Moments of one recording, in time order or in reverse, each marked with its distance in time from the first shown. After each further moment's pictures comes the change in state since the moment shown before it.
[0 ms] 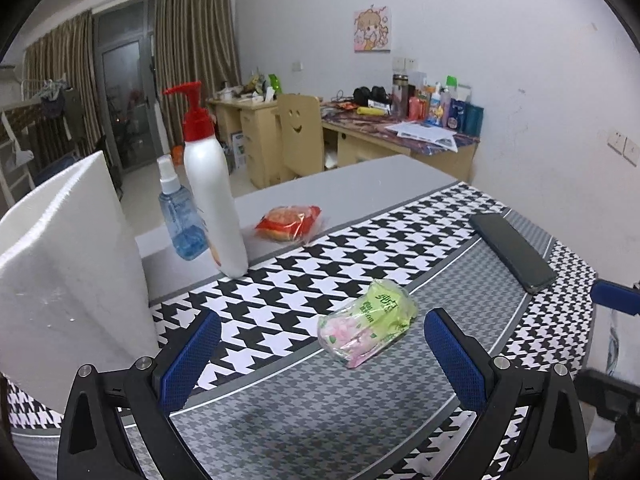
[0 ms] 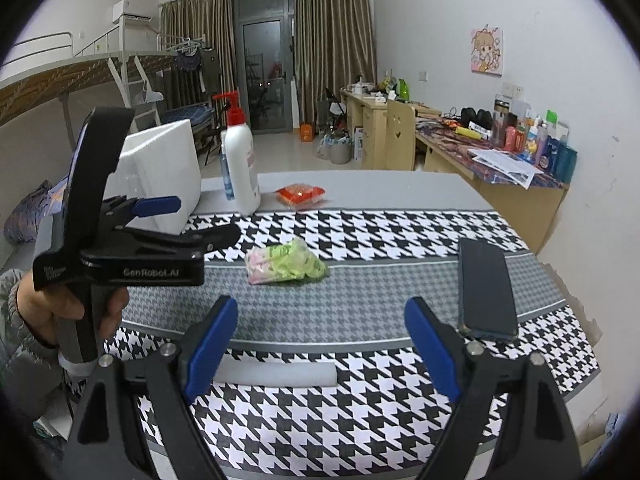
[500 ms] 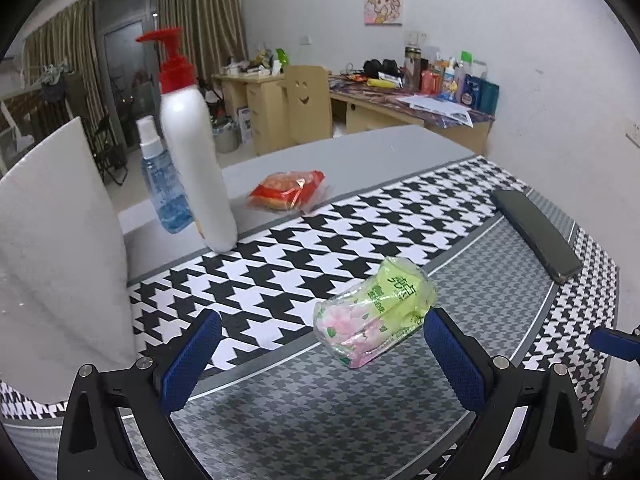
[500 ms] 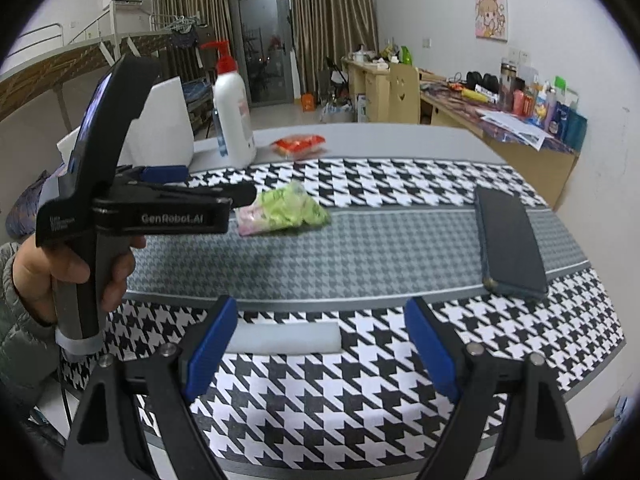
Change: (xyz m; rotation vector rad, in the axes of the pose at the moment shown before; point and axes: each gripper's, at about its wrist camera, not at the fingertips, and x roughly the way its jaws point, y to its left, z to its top) left arm 0.042 -0.007 -0.007 -0.011 0.094 0.026; right arm 0.033 -0.004 -0.028 0.023 0.117 0.024
